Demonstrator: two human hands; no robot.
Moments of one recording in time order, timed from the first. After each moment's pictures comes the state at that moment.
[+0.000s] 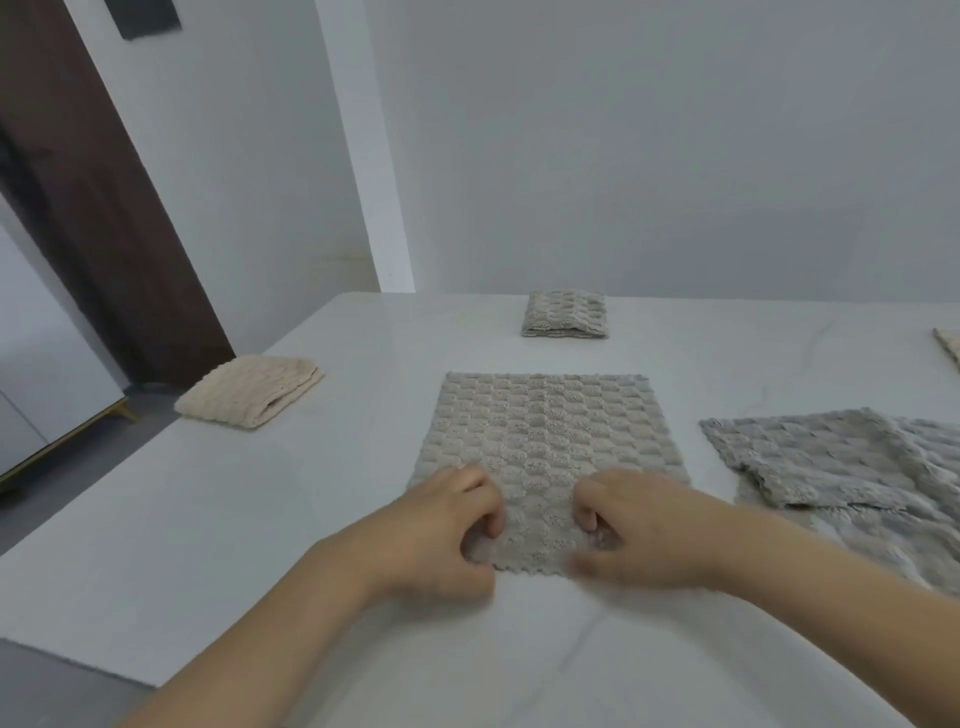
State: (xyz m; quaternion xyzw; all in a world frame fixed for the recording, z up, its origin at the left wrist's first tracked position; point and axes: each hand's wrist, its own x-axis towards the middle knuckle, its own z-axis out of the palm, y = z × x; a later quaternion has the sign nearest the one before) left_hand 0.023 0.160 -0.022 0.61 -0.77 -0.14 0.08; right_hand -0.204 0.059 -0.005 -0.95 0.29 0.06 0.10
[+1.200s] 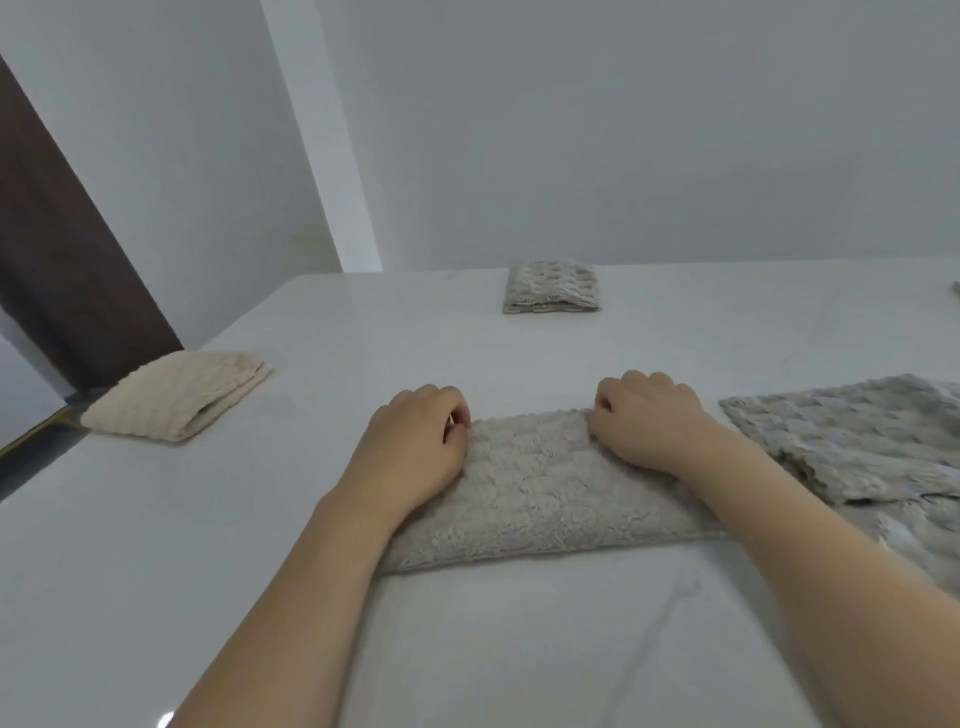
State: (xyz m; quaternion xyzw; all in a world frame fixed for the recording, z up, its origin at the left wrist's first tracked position) left_hand 0.057 0.060 -0.051 0.74 -0.64 0.00 0.21; right_hand -0.161 -0.043 -0.038 -0.85 0.52 -0.04 0.07
